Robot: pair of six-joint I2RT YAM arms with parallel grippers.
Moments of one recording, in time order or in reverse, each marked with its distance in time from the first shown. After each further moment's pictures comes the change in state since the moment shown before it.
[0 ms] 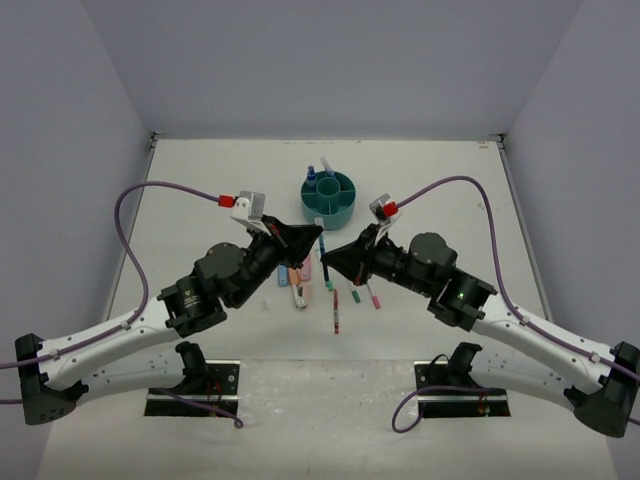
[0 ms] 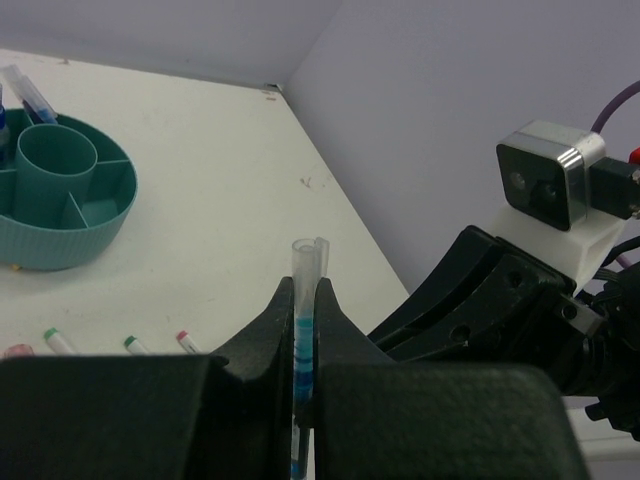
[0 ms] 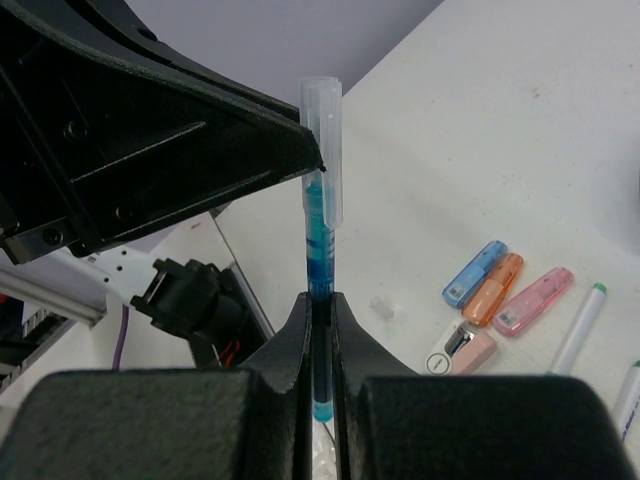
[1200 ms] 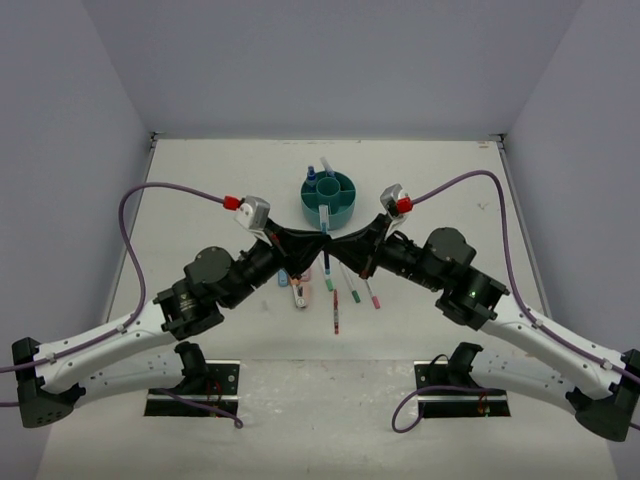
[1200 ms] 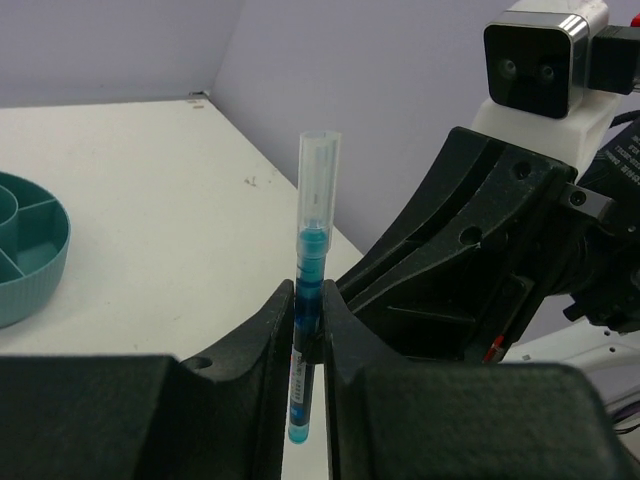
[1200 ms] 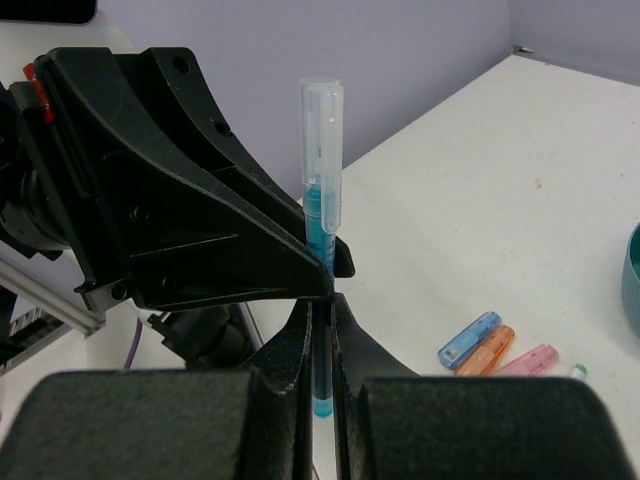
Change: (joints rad) left arm 0.001 -0.034 -0.025 0.088 0.194 0.124; right arm -0.007 -0.027 0.078 0.023 -0.041 -0.096
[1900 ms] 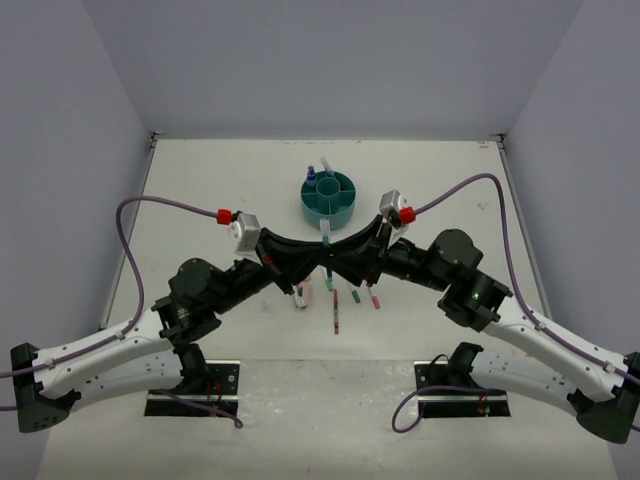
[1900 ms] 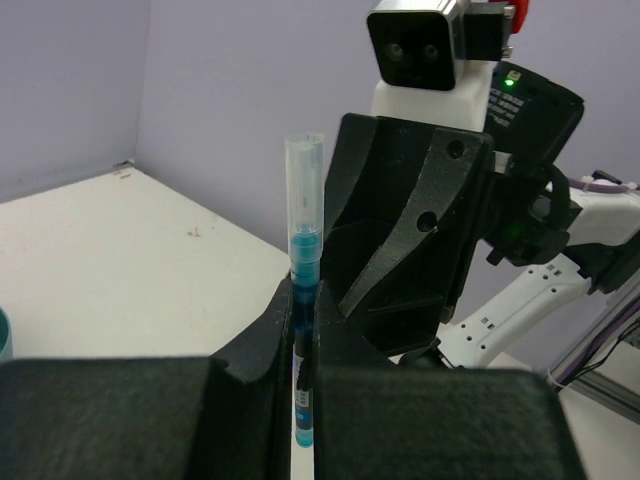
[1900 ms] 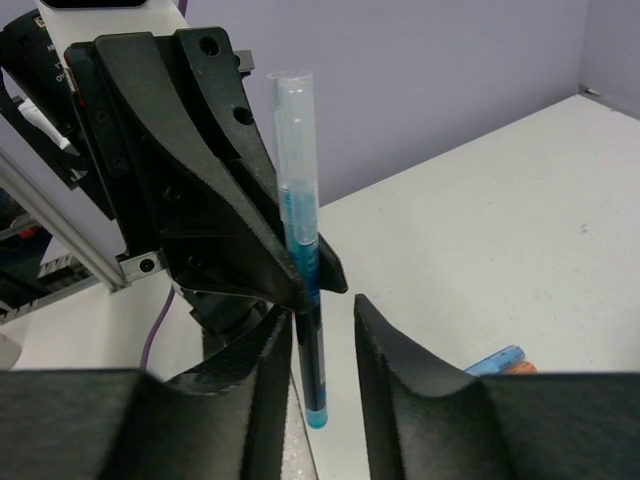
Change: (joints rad) left arm 0.000 -0.064 -0.099 0.217 0.225 0.143; right arm -0.006 -0.020 -0.003 0.046 -0.167 -0.078
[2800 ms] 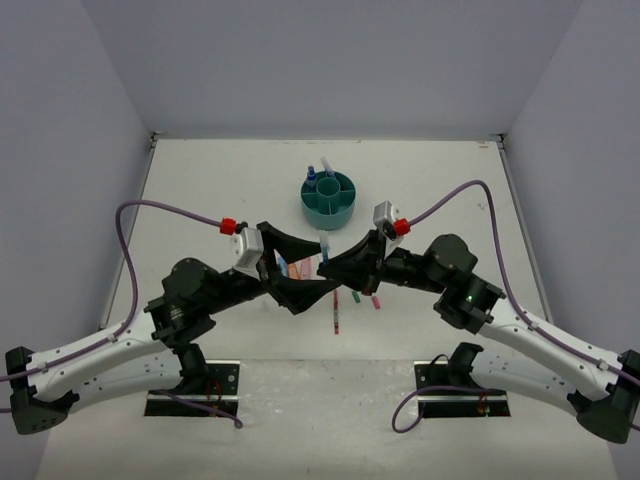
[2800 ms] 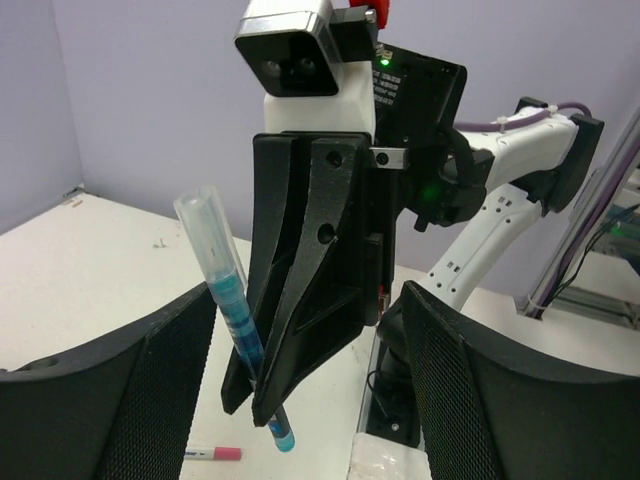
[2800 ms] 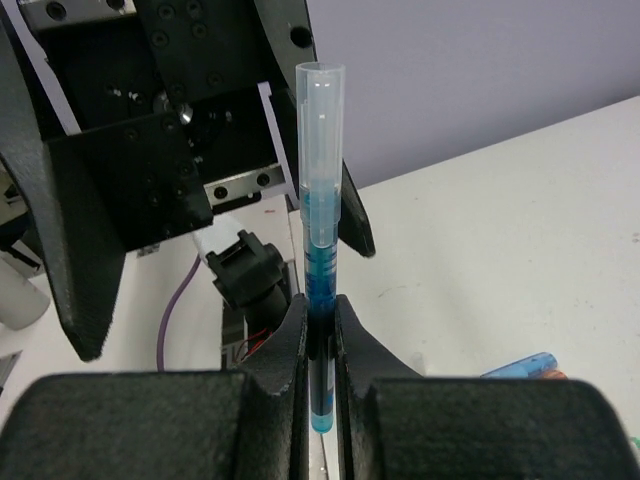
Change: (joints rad) left arm -0.003 -0.030 0.033 -0.066 0.199 0.121; right arm 0.006 -0.003 -0.073 0.079 -0.117 -0.016
